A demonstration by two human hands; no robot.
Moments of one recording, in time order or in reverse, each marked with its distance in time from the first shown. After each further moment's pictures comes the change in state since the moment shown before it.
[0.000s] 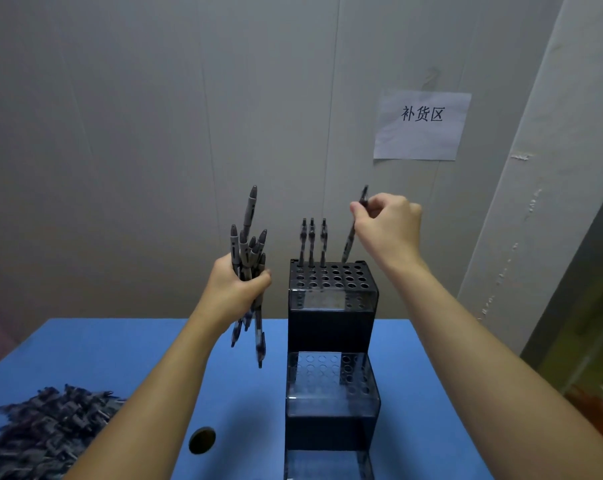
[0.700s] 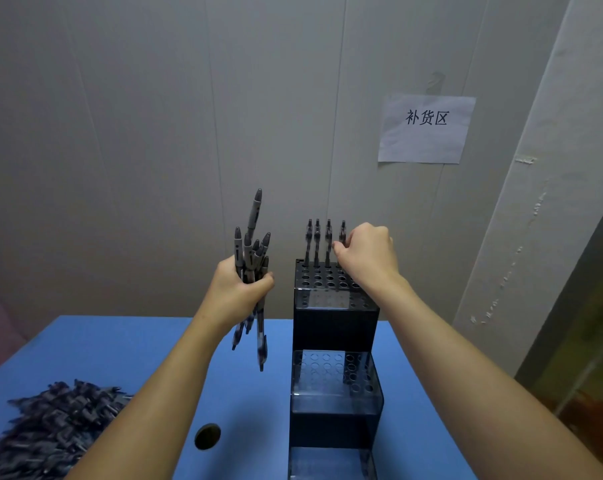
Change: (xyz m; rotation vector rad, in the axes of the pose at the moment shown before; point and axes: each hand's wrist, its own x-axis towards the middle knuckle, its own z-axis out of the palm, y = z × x) left_hand -0.009 0.000 -0.006 0.002 0.002 -0.005; right_hand -0.027 -0.001 0.025 -0.295 -0.338 0.053
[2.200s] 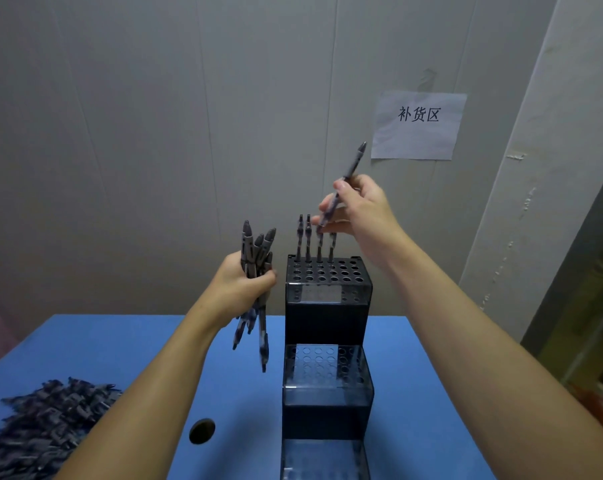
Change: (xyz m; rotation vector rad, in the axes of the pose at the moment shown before) left_hand 0.000 0.008 0.007 -0.056 -0.198 0.035; right_hand -0.003 -0.026 -0.053 1.140 -0.230 -0.011
